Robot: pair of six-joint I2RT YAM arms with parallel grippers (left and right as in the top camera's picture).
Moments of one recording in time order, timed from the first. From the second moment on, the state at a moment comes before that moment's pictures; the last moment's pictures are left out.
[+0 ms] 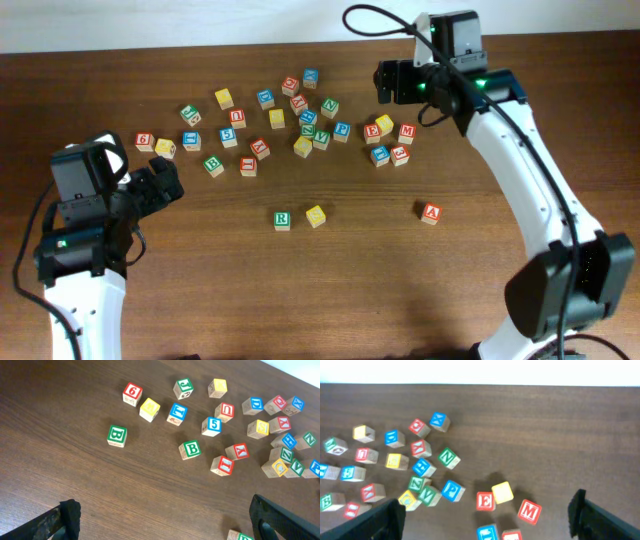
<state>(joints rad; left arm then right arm) 0.20 1.14 1.09 -0.79 0.02 -0.24 0.19 1.81 1.70 -0.68 -0.13 0.17</state>
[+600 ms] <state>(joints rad) 0.20 1.14 1.09 -0.79 0.02 -0.24 0.24 1.70 1.70 -1.11 -0.35 0.20</state>
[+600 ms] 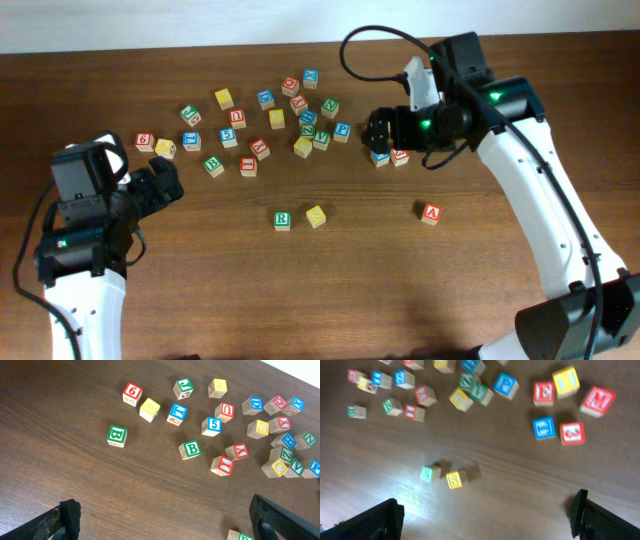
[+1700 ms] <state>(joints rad) -0.19 1.92 2.15 -1.02 0.10 -0.33 -0.25 1.71 1.70 -1.14 -0.08 0.28</state>
